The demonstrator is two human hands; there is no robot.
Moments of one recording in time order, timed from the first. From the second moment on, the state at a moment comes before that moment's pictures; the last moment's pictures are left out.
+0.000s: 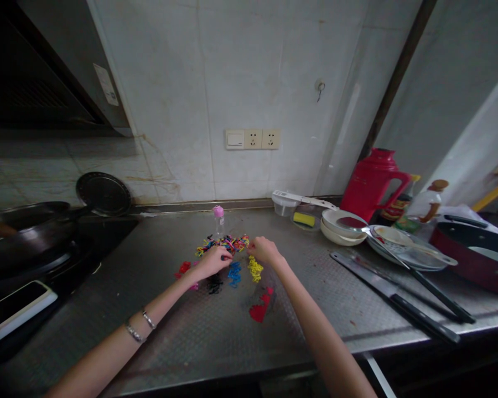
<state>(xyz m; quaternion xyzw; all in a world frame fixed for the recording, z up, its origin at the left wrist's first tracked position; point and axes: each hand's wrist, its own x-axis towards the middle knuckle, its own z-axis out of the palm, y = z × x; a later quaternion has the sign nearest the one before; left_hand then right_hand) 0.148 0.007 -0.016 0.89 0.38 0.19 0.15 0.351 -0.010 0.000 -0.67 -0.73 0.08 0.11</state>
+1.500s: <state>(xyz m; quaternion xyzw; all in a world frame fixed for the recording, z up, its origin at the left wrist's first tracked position) 0.044 0.053 -0.017 0.83 0.48 0.20 0.22 0.352 -0.008 -0.021 -0.55 -0.78 0.15 0.28</state>
